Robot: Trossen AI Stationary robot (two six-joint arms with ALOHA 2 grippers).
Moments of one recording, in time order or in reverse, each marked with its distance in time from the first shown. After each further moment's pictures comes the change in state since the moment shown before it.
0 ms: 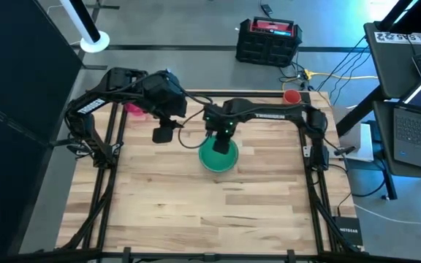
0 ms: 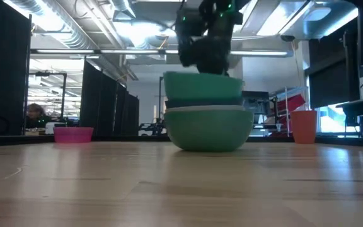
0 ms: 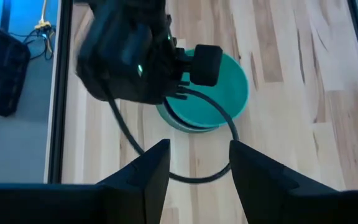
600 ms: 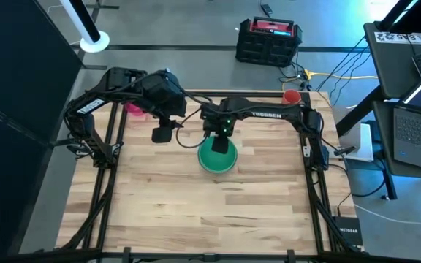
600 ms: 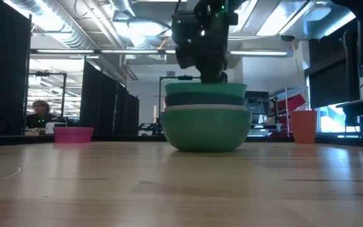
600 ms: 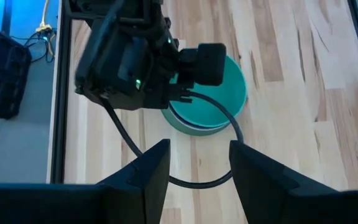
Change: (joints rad) left arm 0.000 -0.001 0.000 0.000 0.000 0.020; right arm -0.003 0.093 0.159 -0.155 -0.085 -0.036
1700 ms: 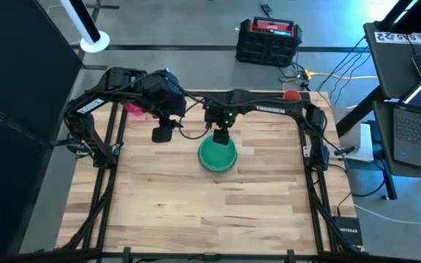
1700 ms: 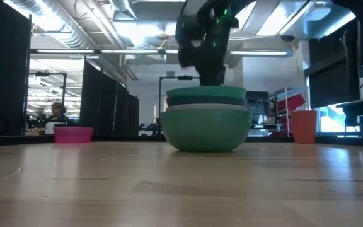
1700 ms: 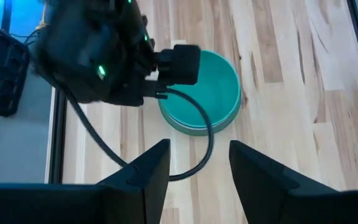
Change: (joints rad) left arm 0.000 0.000 0.000 0.001 0.000 -0.015; right arm -0.064 -0.050 -0.025 0.089 0.097 -0.106
